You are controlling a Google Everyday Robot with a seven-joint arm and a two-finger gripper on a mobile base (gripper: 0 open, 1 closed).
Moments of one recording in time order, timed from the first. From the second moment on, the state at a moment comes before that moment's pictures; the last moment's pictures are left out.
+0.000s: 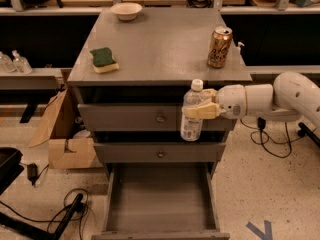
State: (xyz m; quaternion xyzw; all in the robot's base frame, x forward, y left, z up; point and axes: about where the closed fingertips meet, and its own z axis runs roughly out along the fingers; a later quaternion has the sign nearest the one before) arm 0.592 -0.106 0.797 -0.45 0.64 0.43 0.45
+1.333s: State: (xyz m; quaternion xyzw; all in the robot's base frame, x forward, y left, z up) arm 0.701 -0.046 1.072 -0.36 0.70 0.28 0.55
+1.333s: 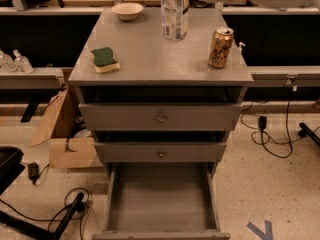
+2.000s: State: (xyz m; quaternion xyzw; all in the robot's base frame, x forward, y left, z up) arm 0.824 -0.052 1.108 -0.26 0.73 0.19 0.60
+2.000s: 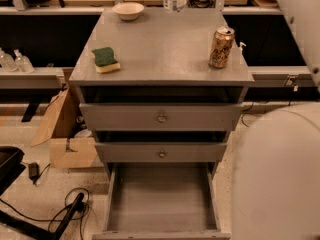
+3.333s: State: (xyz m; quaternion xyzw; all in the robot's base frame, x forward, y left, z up) arm 0.910 -0.053 1.051 -0.21 0.74 0.17 0.61
